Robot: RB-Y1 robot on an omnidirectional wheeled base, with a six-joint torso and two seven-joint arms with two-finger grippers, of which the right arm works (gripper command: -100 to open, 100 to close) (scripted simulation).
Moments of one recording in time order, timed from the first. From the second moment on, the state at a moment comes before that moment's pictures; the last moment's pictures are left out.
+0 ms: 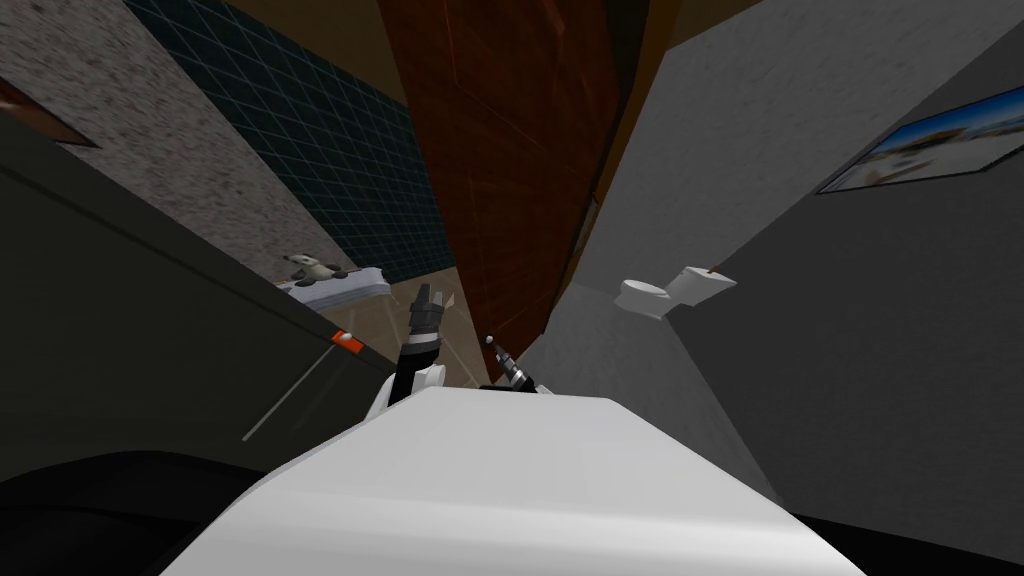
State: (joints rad) arm -0.05 -0.09 0.83 -0.85 -0.06 -0.76 -0.05
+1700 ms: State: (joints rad) arm -0.06 -0.07 0.77 -0.82 -0.07 -0.75 -0.03
